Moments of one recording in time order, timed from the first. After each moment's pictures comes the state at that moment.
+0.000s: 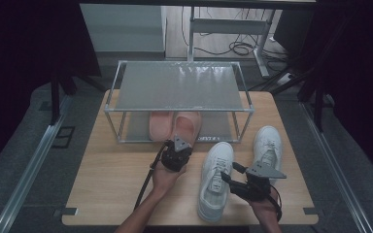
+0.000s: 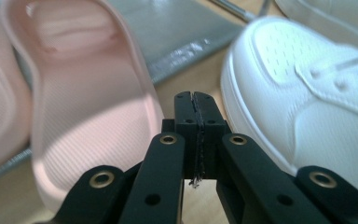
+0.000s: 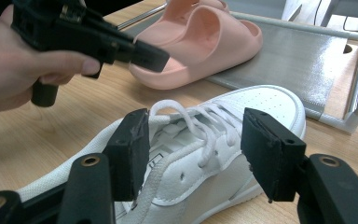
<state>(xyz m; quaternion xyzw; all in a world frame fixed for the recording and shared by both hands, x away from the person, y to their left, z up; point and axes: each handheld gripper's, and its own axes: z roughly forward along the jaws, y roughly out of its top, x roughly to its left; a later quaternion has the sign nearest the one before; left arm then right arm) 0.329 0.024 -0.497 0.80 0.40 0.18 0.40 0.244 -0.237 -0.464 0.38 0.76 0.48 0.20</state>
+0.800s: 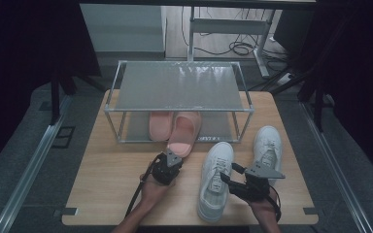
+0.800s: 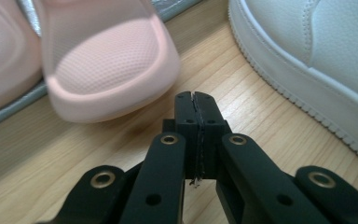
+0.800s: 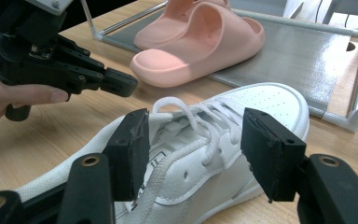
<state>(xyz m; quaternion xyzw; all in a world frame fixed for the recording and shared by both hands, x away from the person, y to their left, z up) 0.303 0.053 -0.518 0.83 0.37 0.20 0.37 0.244 -0.235 -0.466 0.39 0.76 0.48 0.20</state>
